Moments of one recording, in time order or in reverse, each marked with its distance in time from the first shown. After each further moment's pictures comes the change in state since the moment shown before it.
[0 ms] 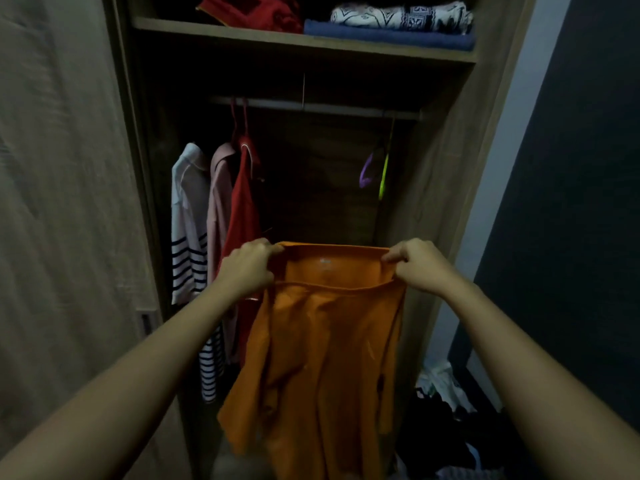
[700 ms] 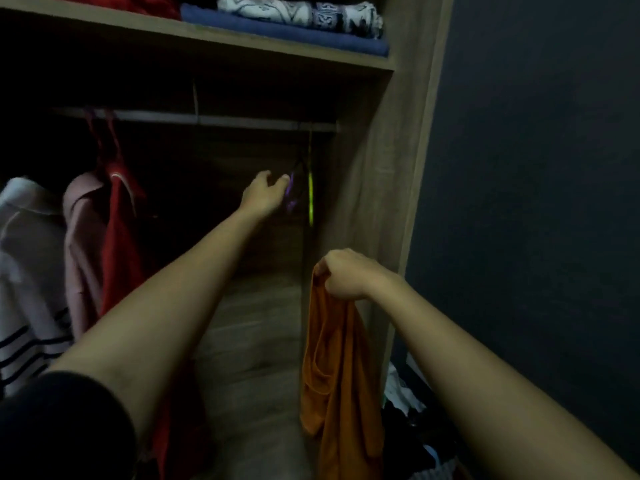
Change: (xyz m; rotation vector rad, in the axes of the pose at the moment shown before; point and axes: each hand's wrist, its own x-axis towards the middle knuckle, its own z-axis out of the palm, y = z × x) left_hand 0.227 0.127 -0.021 -0.831 0.121 -0.053; right_hand 0.074 -0.020 -0.014 -0.277 -0.139 0.172
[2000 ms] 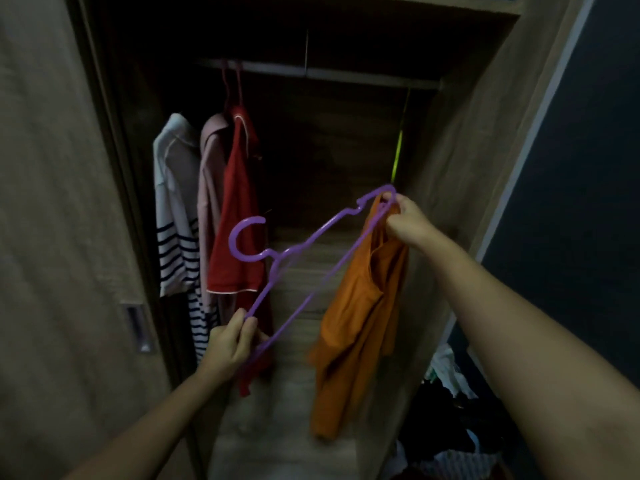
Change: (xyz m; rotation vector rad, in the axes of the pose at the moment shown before) left_hand -0.296 -0.222 -0.060 0.076 0.247 0.324; right_hand 0.049 0.006 0.046 0.834 0.247 -0.060
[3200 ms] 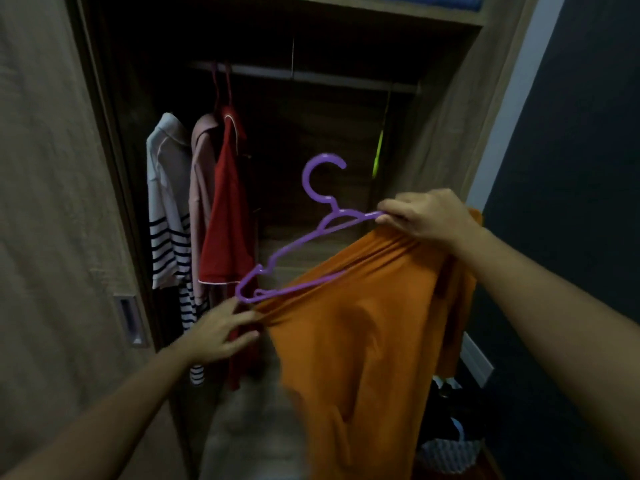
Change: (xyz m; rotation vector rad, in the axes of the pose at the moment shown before) left_hand 0.013 -0.032 -0.022 0.458 -0.611 0.307; right_hand -0.054 -0.004 -0.074 -1.019 0.153 -1.203
